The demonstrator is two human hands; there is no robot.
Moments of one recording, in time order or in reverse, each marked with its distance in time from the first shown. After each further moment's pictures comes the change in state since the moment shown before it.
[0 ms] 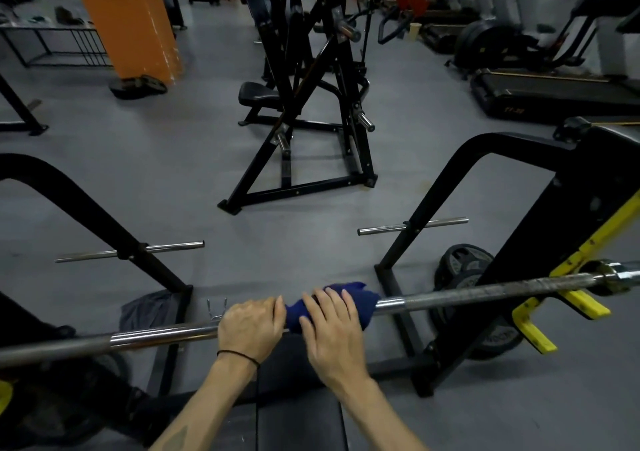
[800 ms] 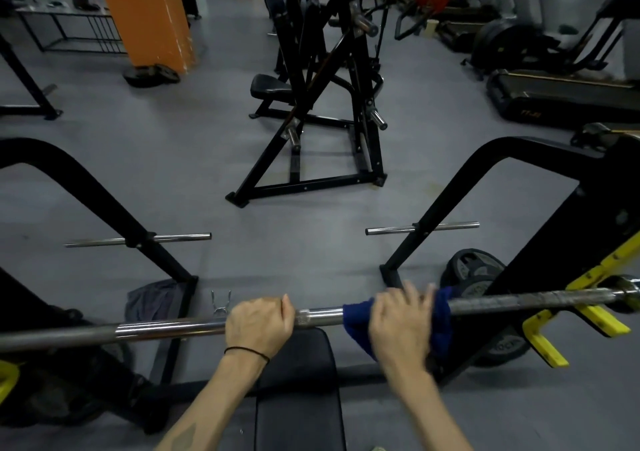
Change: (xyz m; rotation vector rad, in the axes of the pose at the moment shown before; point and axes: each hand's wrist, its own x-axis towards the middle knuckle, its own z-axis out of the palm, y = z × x) left_hand 0.004 0.007 -0.001 -0.011 -0.127 -0.161; right_hand 0.006 0.072 -0.029 -0.280 0.043 0.333
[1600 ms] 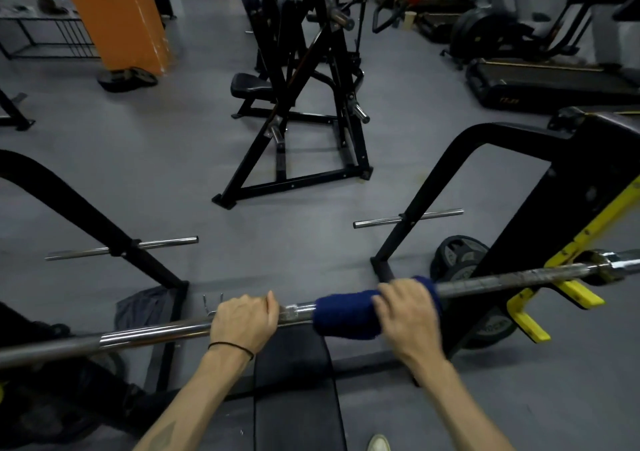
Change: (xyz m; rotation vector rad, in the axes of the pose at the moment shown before) left_hand 0.002 -0.007 -0.011 0.118 -0.241 0.163; right_hand -0.002 0.051 -0.010 0.123 0.000 -0.226
